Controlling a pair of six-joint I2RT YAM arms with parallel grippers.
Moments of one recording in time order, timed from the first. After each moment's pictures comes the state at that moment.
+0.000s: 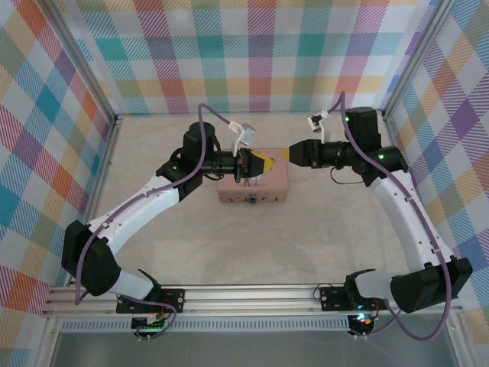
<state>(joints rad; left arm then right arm) -0.63 1.44 1.24 -0.03 0.82 -0.36 0.28 1.27 1.40 -0.75 -0.88 0.34</state>
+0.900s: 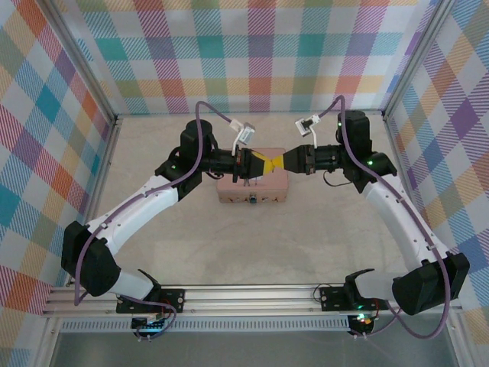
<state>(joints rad) -0.62 1.44 1.25 0.03 0.96 -0.45 0.33 1.26 1.28 -0.50 -1.15 0.41</state>
